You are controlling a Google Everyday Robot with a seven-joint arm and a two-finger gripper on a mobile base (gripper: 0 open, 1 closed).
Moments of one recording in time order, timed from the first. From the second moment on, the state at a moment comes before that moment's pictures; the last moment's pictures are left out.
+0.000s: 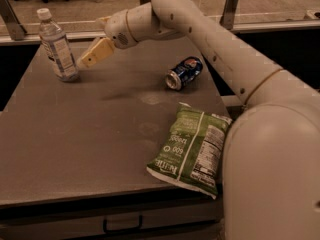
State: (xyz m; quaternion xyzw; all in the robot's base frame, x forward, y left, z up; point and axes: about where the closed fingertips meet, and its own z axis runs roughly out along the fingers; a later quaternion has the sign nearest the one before) arm 0.704 0.188 0.933 -0.58 0.58 0.33 0.47
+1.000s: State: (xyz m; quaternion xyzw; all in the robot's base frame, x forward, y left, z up) arm 0.699 0.262 0.917 -0.52 0.61 0.39 0.46
